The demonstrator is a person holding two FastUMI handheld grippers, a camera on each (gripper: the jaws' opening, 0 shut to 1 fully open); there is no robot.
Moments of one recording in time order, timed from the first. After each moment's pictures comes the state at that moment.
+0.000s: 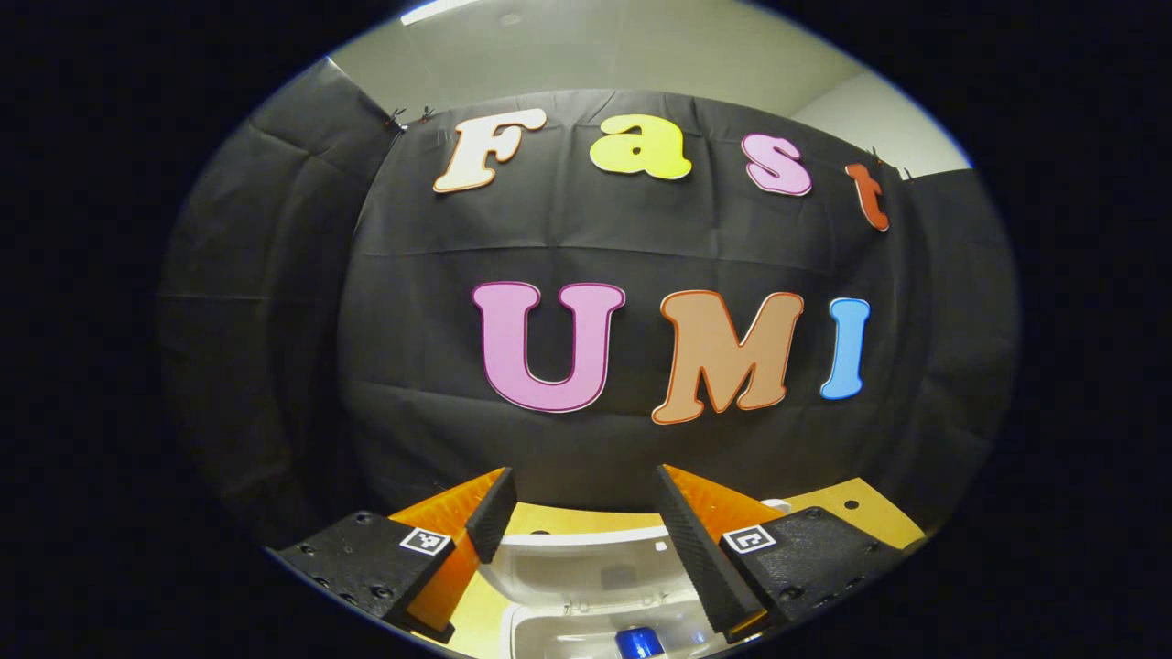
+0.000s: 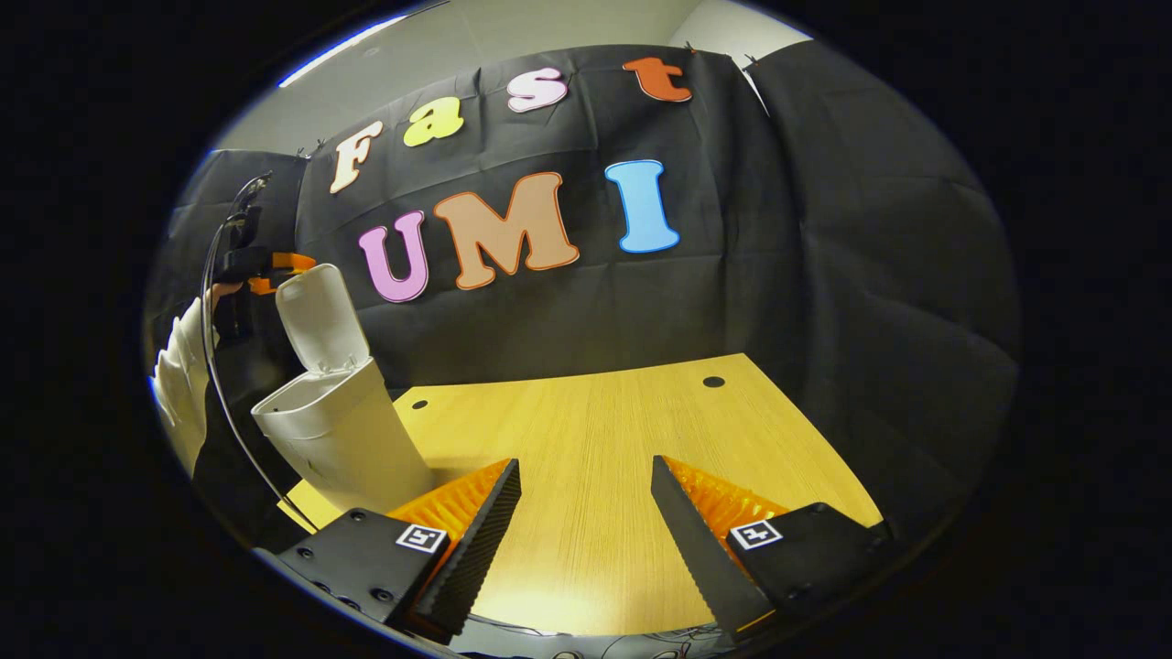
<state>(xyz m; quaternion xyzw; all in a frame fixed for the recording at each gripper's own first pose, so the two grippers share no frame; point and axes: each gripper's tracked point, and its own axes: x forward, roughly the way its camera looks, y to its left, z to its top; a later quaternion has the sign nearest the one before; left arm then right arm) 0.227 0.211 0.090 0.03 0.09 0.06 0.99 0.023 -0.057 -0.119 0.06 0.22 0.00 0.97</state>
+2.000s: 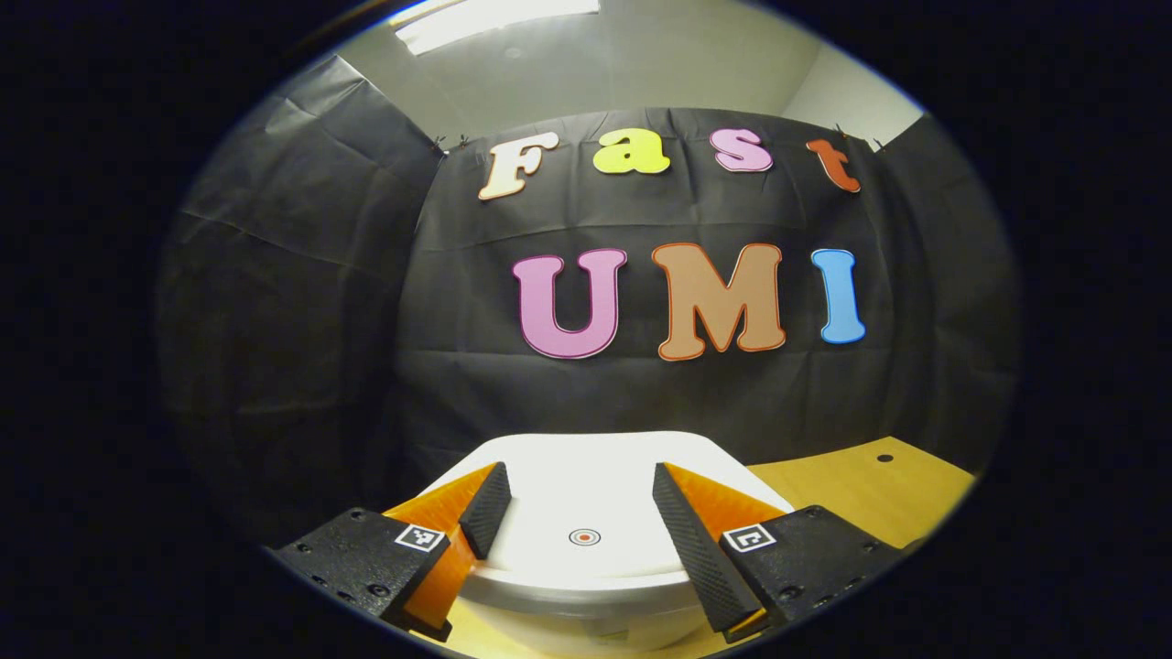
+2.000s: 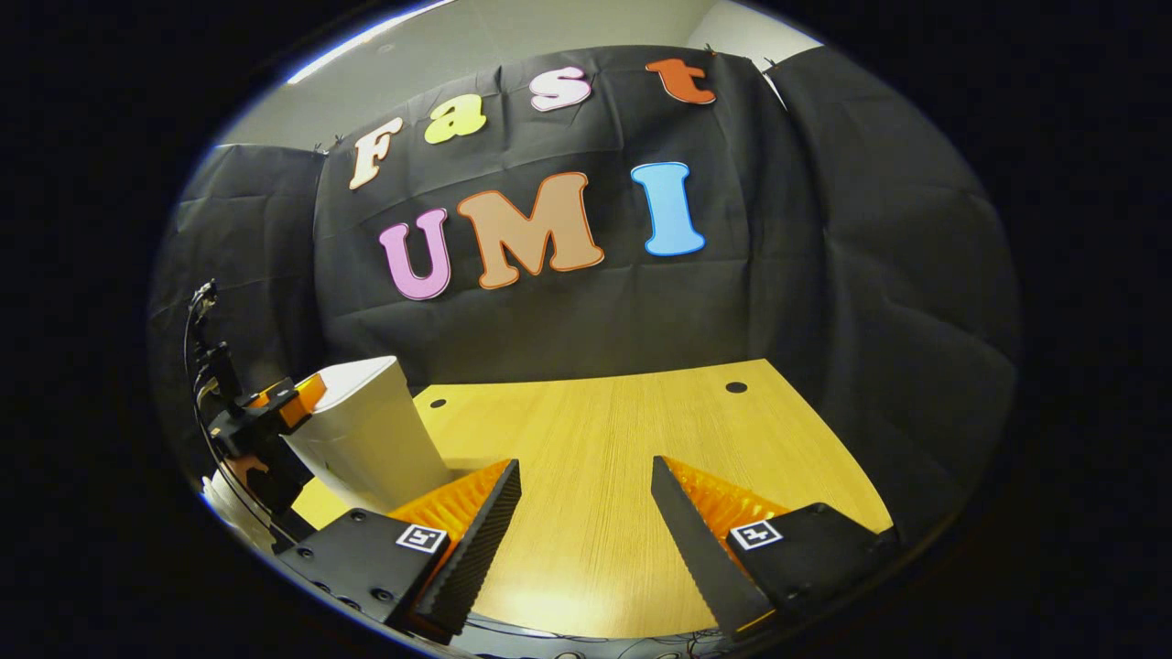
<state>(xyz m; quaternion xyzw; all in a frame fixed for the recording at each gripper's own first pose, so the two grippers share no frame) 0.090 0.171 -0.062 0.07 0.03 0.13 0.99 0.031 -0.026 -0.107 0.05 0.22 0.03 0.97</state>
